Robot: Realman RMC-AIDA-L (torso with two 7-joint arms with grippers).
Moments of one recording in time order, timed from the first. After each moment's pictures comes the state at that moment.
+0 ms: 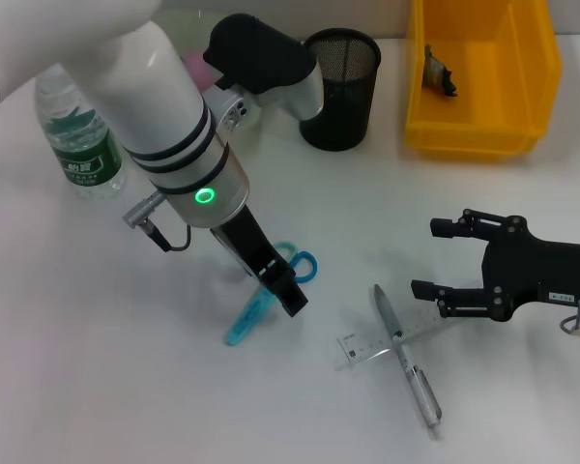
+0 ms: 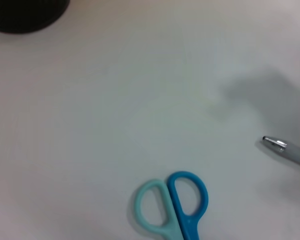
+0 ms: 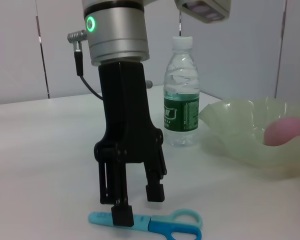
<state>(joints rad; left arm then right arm) -0.94 -2.08 1.67 0.90 2.42 1.41 -2.75 0.43 2.08 -0.69 -0.56 -2.00 -1.52 0.96</state>
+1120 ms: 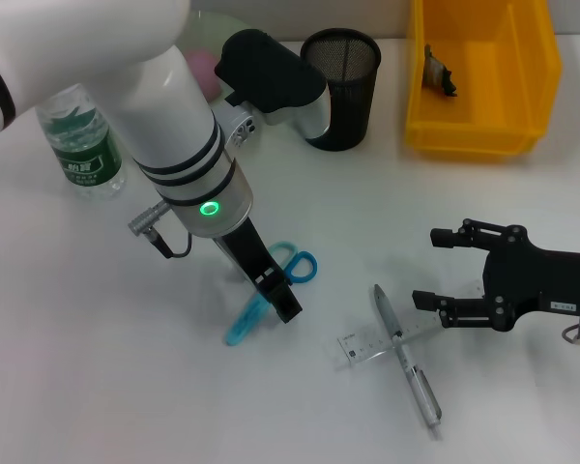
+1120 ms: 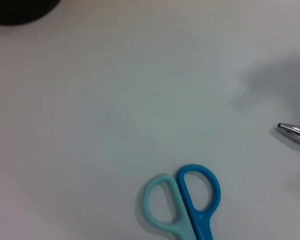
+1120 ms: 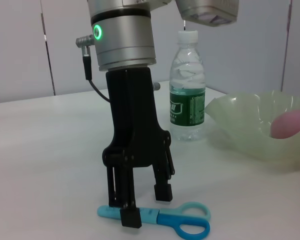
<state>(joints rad) -0.95 -2.08 1.74 0.87 2.42 1.37 -2.75 0.42 2.07 -0.70 -0.55 -2.01 -1.53 0.96</state>
